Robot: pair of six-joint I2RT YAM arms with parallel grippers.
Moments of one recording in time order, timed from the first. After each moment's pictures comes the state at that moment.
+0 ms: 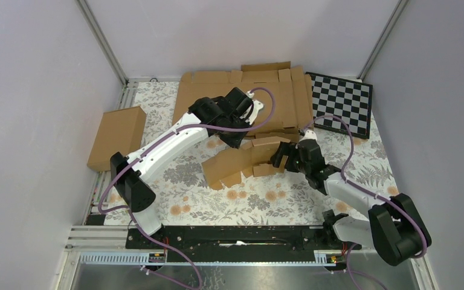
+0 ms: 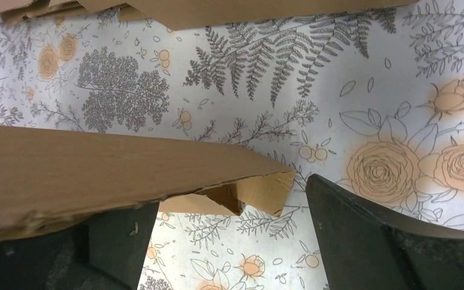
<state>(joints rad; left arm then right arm) -0.84 1.72 1.80 -1.12 0.02 -0.12 0.44 1.17 0.42 0.10 0.02 0.60</state>
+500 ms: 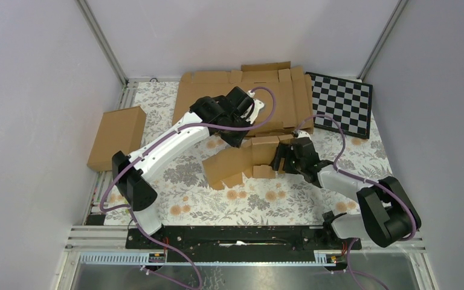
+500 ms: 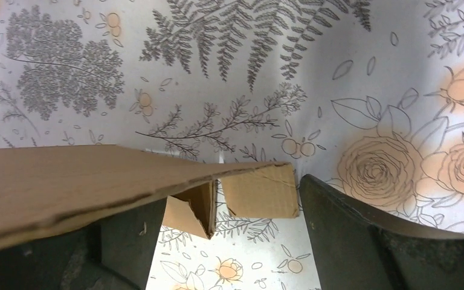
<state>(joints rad) -0.83 1.74 1.81 -1.12 0.02 -0.12 0.44 1.33 0.50 0.03 0.00 0.54</state>
